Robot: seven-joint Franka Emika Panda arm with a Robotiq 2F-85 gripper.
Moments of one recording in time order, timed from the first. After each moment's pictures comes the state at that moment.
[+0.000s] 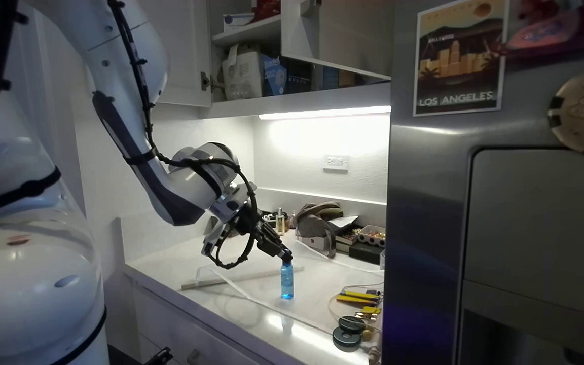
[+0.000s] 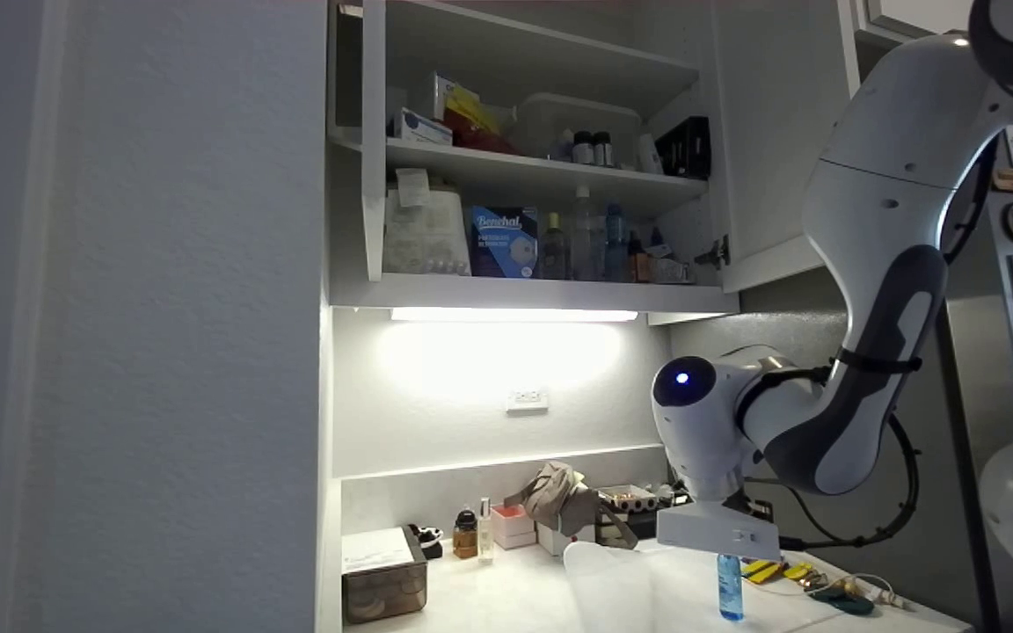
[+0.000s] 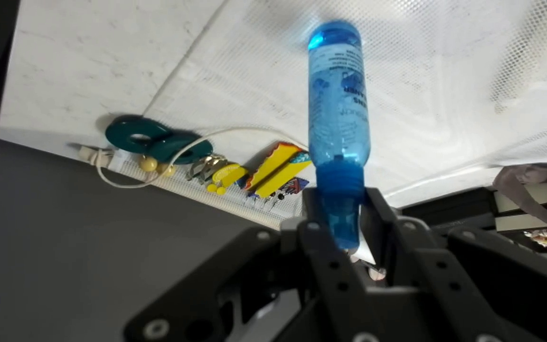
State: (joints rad) arm -0.39 -0.30 0.39 -2.78 -1.28 2.57 2.11
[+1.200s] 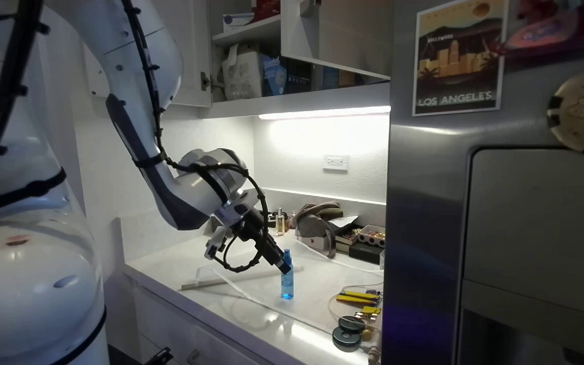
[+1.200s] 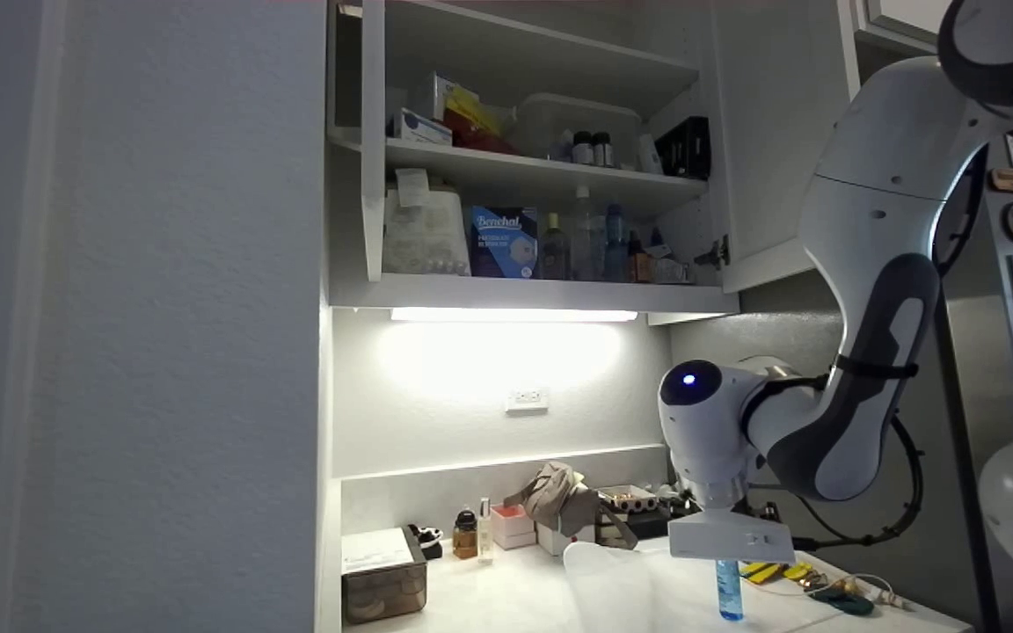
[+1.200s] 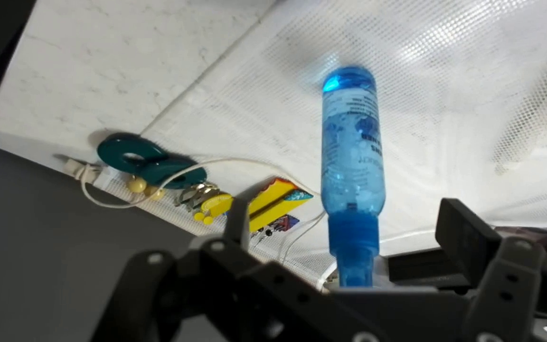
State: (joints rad) arm -0.40 -0.24 0.34 -2.78 -1.26 2.63 1.95
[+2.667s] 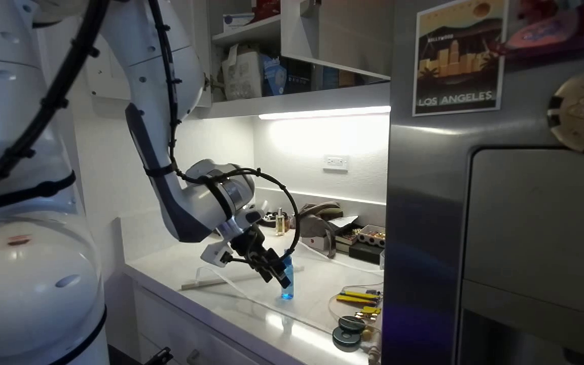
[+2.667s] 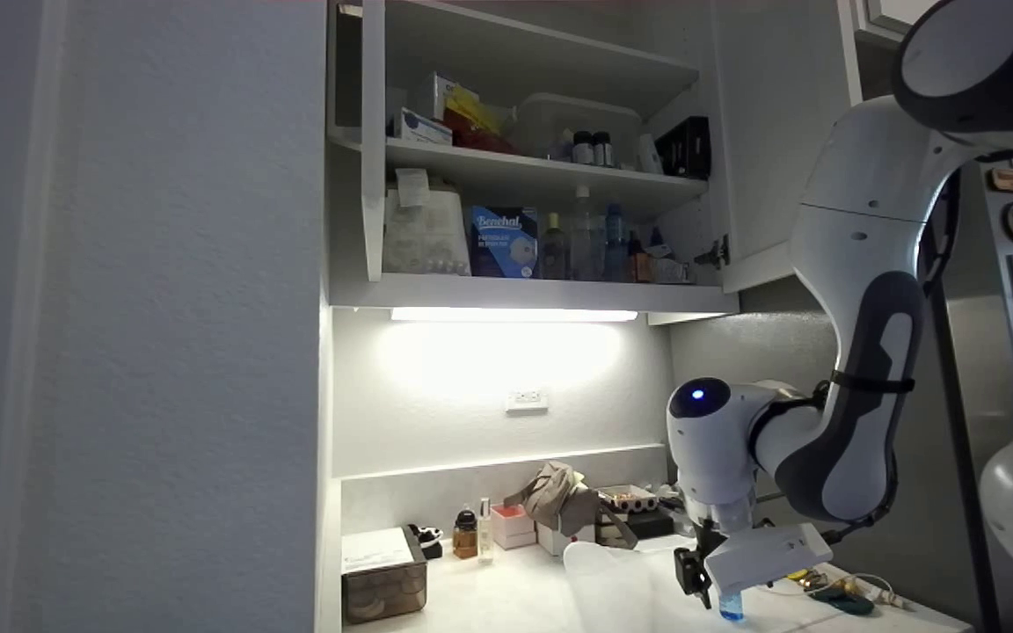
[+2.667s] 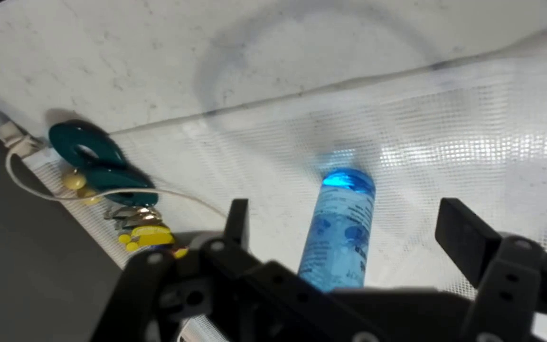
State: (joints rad) arm -0.39 -0.14 0.28 -2.78 -1.26 2.72 1.50
